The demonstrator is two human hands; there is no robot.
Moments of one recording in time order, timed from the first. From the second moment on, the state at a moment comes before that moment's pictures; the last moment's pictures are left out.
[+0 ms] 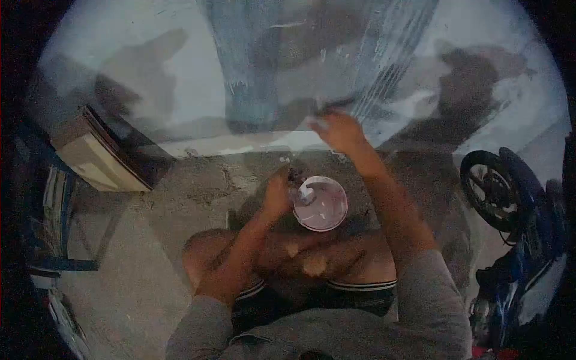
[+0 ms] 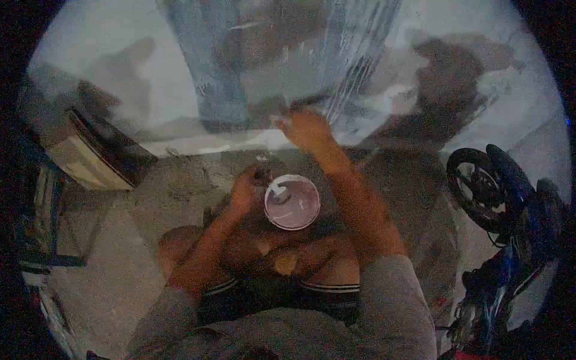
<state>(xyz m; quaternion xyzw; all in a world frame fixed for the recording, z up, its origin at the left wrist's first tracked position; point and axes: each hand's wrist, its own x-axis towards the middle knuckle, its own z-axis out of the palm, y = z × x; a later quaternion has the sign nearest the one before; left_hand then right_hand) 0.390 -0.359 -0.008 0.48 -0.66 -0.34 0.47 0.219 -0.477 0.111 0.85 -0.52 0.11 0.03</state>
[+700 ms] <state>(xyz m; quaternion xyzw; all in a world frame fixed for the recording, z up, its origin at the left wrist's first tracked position) 0.498 -0.356 0.021 0.55 -0.61 -0.41 0.39 0.153 -0.359 0.019 0.73 -0.62 0.12 -0.24</state>
